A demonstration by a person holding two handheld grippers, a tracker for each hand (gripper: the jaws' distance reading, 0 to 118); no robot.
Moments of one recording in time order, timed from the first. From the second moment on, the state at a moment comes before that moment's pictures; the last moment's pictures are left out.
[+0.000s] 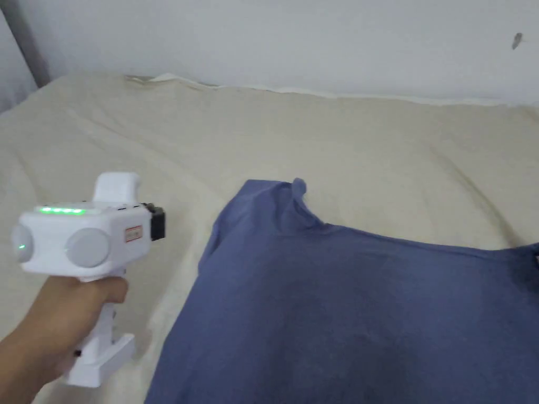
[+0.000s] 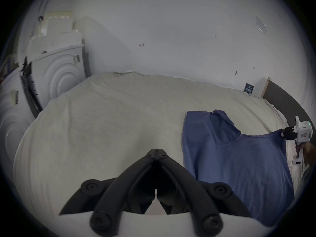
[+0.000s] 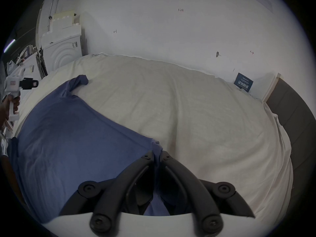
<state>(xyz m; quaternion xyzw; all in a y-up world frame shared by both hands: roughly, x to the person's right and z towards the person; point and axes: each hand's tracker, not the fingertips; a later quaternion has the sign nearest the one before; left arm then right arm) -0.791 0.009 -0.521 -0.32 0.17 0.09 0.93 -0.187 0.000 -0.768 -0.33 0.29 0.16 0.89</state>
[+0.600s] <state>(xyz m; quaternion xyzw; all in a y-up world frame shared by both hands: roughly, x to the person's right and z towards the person) -0.798 -0.033 -0.655 -0.42 0.05 0.19 0.89 -0.191 0.000 -0.769 -0.35 0.28 0.16 0.88</state>
